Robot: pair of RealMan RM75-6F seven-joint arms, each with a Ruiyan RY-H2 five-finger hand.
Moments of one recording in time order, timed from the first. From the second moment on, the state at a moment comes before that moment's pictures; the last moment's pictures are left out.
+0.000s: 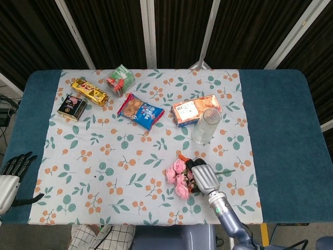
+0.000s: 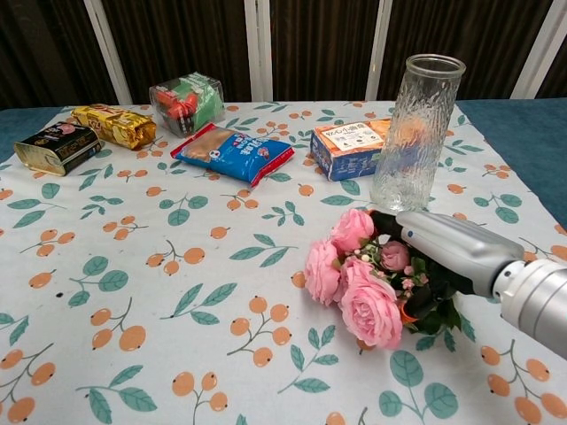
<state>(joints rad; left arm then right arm) -0.07 -1.05 0.05 -1.61 1.59 1.44 -0.11 0.42 -1.71 0.15 -1.61 -1.28 1.03 -0.38</state>
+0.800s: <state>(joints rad) -0.07 -1.05 0.06 -1.63 1.58 1.44 -0.12 0.42 -1.59 0.27 -1.81 -1.28 1.16 -0.28</state>
